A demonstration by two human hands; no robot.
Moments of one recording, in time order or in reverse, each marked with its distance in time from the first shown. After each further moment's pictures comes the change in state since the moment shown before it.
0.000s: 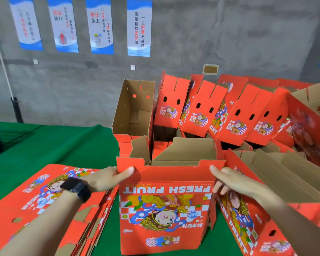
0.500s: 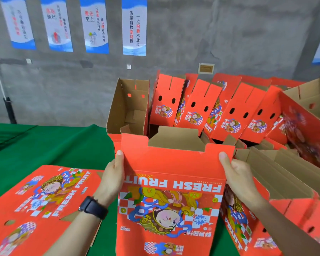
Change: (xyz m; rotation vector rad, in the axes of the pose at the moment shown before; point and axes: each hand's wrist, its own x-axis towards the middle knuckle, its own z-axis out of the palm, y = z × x) left_hand 0.006 0.042 0.048 -0.565 0.615 -0.039; right_hand -0.014 0.008 0.017 0.333 0.717 -0.248
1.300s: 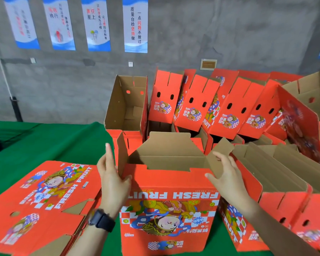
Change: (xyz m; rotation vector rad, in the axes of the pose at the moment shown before) left_hand -0.043 -0.010 0.020 0.209 0.245 0.226; right_hand -0.018 0.024 0.004 -0.300 -0.038 -0.061
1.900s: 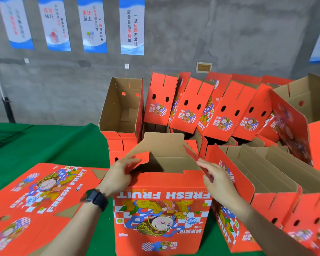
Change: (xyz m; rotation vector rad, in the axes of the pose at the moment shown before) left_hand 0.040 -0.006 0.014 0.147 -0.503 0.129; right_hand -0.002 0.001 -0.001 0.079 -0.152 -0.089
